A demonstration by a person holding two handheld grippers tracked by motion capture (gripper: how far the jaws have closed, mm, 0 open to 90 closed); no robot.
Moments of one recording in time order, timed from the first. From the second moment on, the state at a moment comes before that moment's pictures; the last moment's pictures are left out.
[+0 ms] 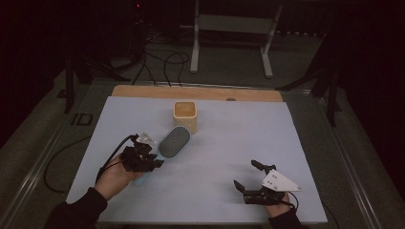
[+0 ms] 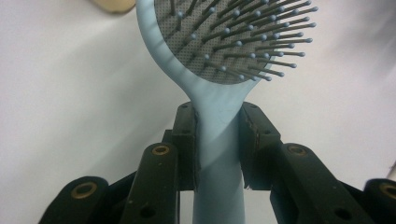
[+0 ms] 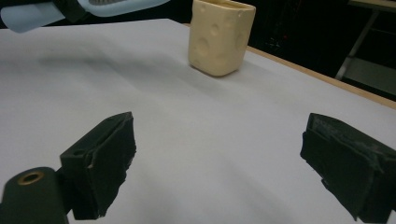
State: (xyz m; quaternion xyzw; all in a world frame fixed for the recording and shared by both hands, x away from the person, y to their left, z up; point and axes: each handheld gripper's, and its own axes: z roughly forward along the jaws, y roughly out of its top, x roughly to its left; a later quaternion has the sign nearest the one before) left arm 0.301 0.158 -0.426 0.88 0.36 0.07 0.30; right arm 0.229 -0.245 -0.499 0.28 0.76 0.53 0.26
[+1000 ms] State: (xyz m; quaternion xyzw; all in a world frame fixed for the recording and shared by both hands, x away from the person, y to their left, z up) left arm 0.317 0.141 -0.390 0.84 0.36 0.12 0.39; right arm 0.229 -0.246 -0.498 0.27 0.76 0.53 0.27
